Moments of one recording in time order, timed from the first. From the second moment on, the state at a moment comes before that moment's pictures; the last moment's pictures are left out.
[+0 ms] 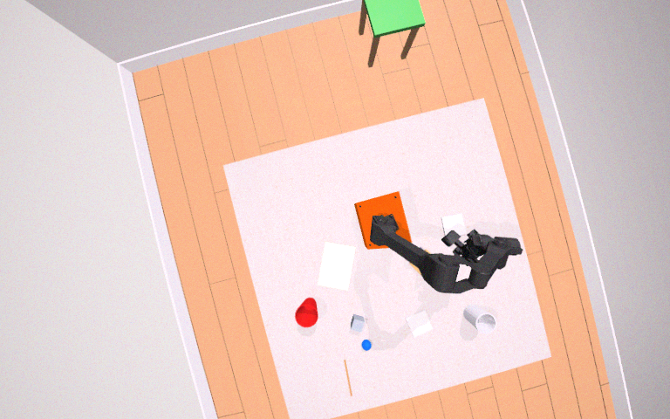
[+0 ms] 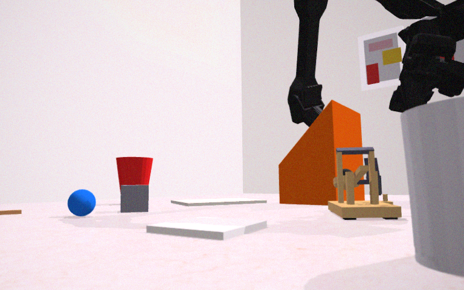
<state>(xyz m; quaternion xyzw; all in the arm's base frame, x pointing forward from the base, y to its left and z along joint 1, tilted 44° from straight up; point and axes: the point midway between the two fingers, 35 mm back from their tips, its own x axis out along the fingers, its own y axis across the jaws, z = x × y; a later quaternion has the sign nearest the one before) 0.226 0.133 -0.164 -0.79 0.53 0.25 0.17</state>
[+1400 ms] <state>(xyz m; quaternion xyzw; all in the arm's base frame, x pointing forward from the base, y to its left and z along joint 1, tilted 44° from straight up) 0.152 0.062 -0.145 -0.83 0.44 0.28 -0.20</state>
